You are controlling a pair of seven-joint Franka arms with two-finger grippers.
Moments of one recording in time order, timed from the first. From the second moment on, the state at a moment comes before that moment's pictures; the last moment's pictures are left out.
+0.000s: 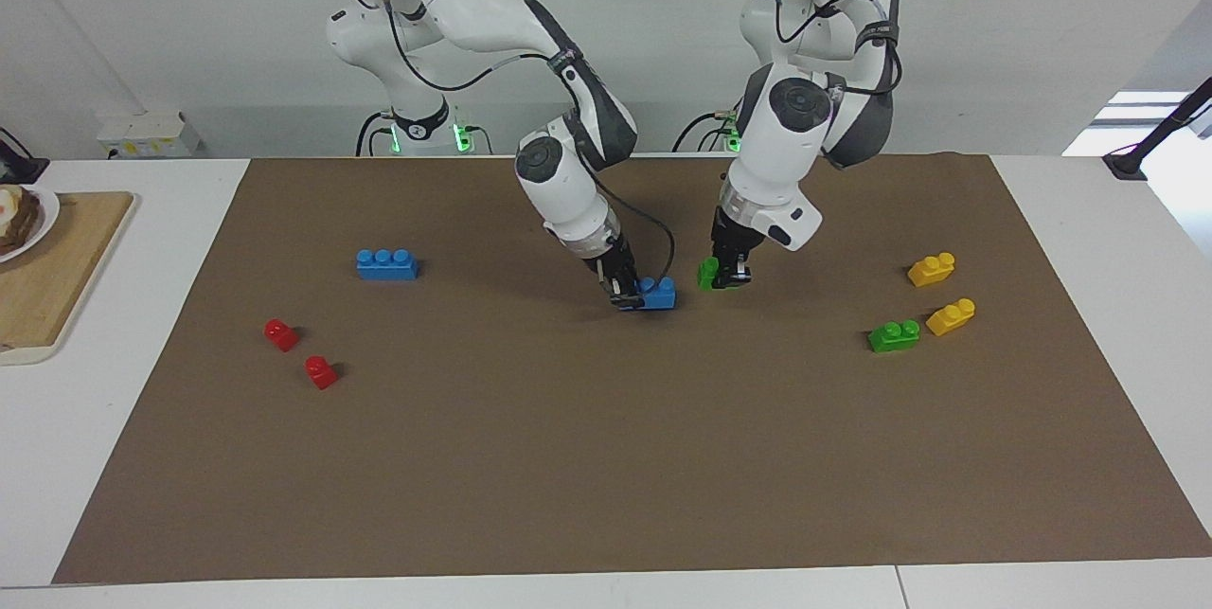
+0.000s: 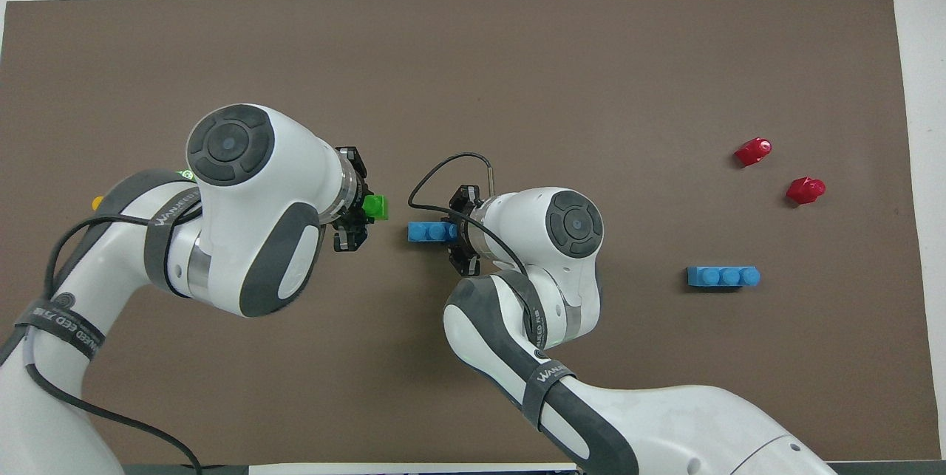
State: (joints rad) left arm -0.44 0.13 -0.06 -1.95 -0.10 2.12 -1.95; right arm 0.53 0.39 0.13 -1.98 0.54 2.63 1.78
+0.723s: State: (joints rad) left arm -0.55 0.20 -0.06 -1.96 -0.09 2.18 -1.96; right arm 0.55 0.41 0.13 -1.98 0.54 2.67 1.78
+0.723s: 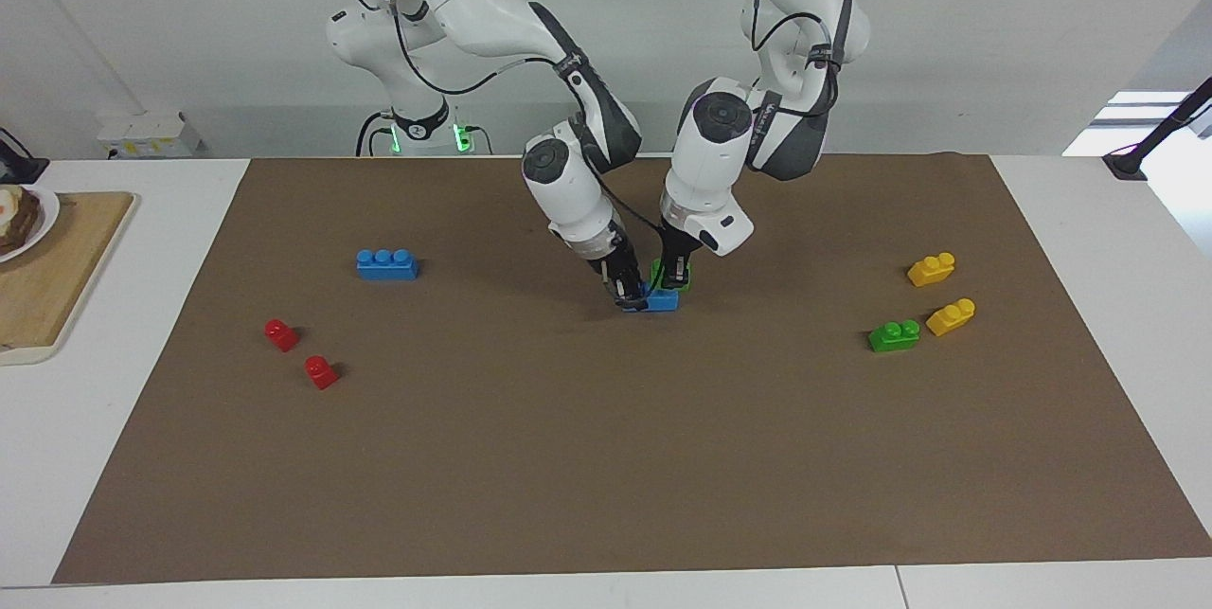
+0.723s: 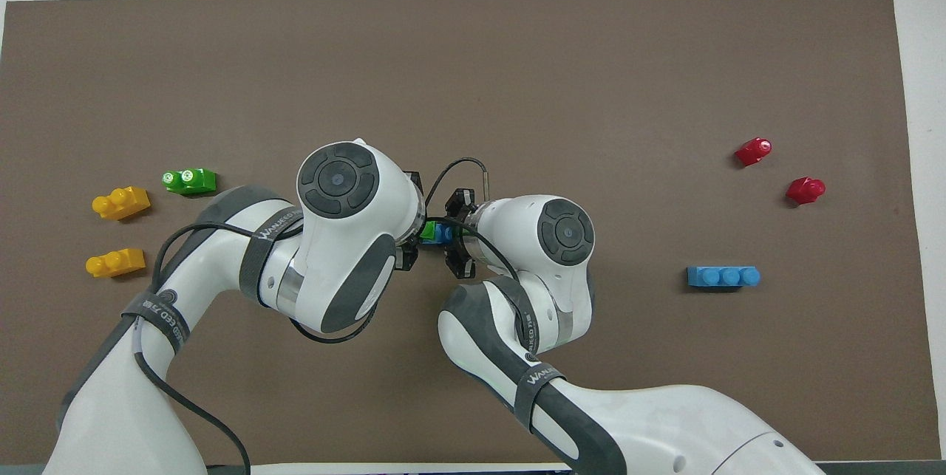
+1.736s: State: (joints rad) left arm -0.56 0.19 -0.06 -2.01 -0.09 2.27 -1.99; right arm 0.55 0.41 0.13 -1.98 0.54 2.67 1.78
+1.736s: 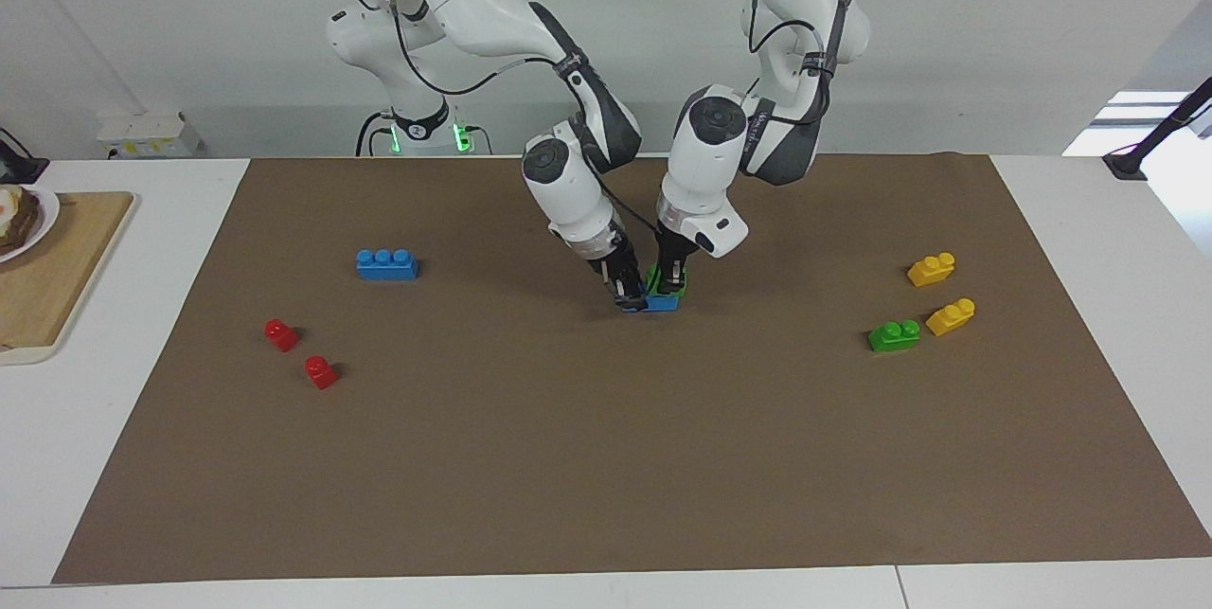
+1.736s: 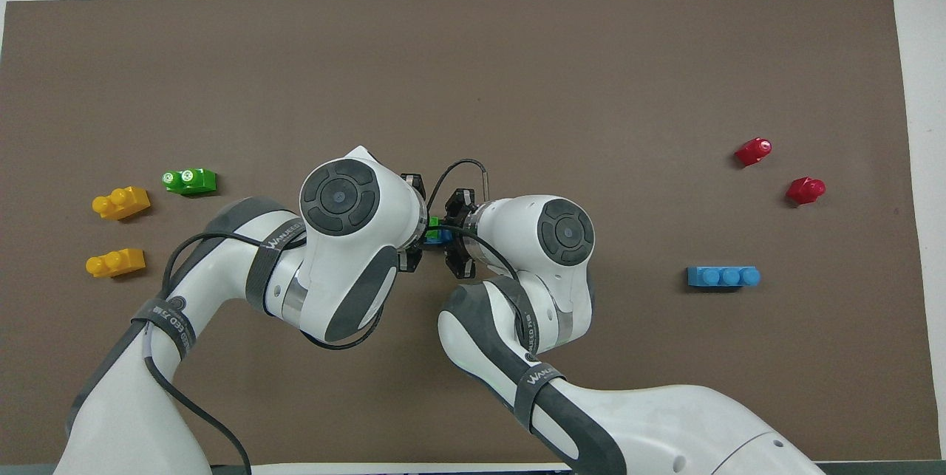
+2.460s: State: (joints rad) left arm -0.57 0.19 -0.06 -2.07 -0.09 2.35 -2.02; right arm 0.55 0.41 0.13 -1.99 0.54 2.67 1.78
